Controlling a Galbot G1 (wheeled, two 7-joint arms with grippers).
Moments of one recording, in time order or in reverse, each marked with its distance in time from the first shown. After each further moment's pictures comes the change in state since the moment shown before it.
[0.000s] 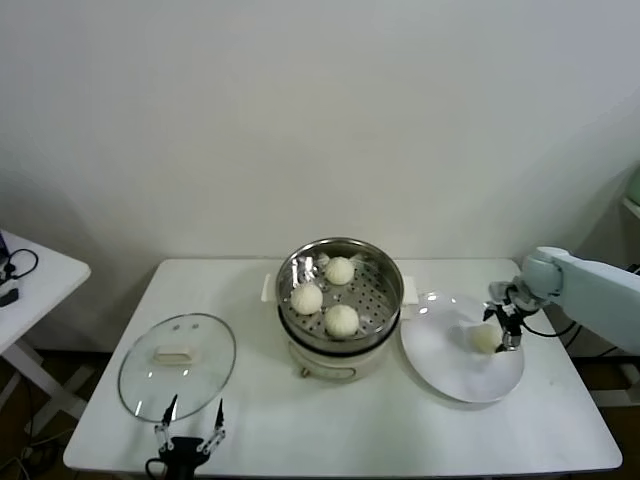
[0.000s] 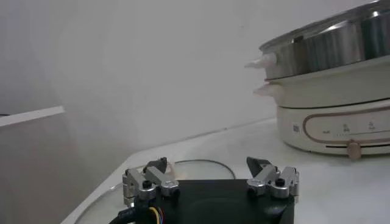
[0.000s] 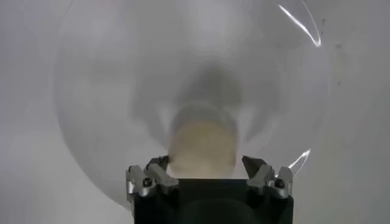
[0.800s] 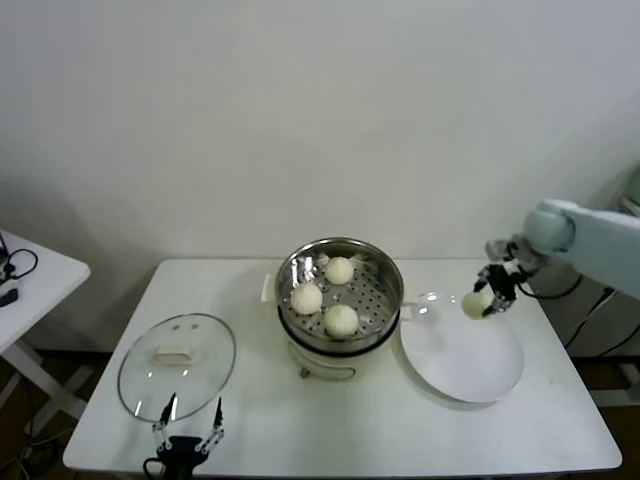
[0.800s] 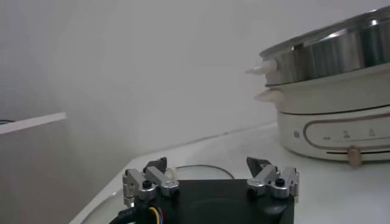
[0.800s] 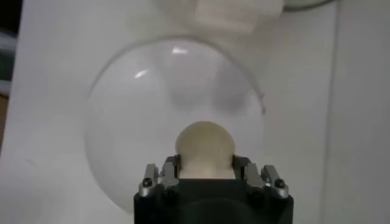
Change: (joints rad) left arm 0.015 0.000 0.001 -0.029 -0.002 -0.002 0.000; right arm 0.480 -0.011 -0.328 0.259 0.271 -0.036 -0.070
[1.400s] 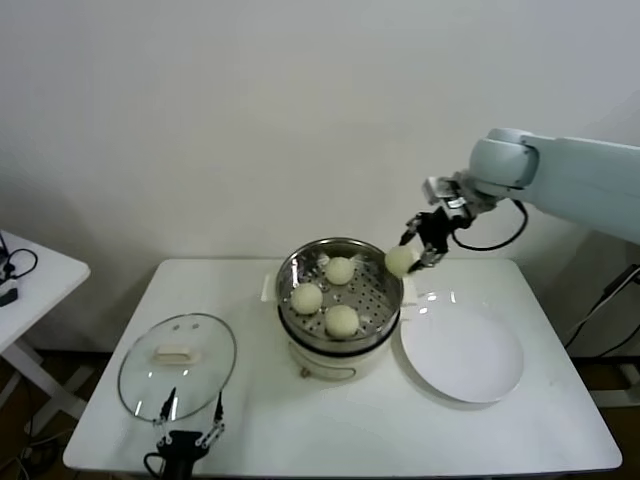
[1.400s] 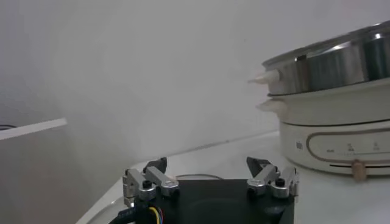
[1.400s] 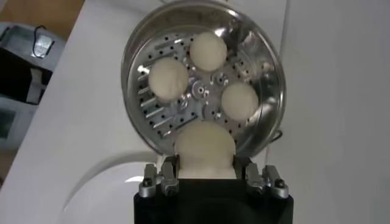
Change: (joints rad) left arm -0.010 0.000 0.003 -0.012 -0.015 0.001 0.003; right arm 0.166 0.146 0.058 0.204 0.189 -0.127 0.058
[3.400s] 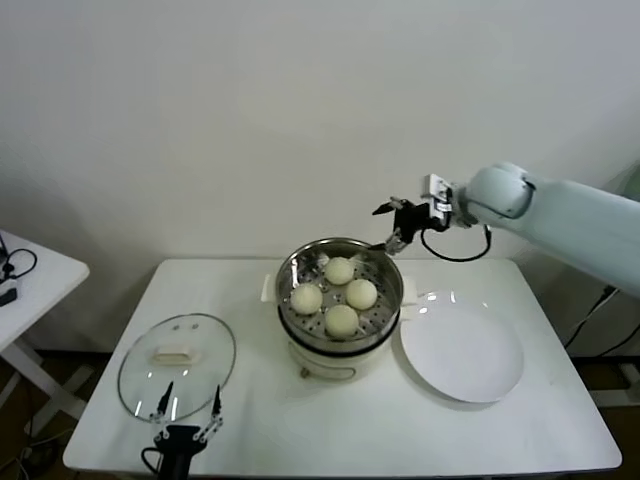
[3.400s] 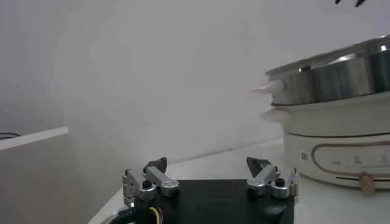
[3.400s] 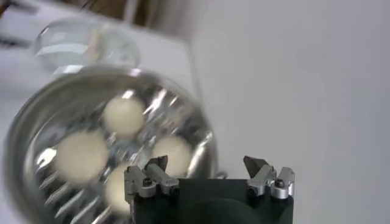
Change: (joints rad) left arm -0.002 0.005 -0.001 -0.028 -0.009 0.008 -0.001; right arm -0.387 -0.153 0.430 0.014 0.156 -0.002 0.405
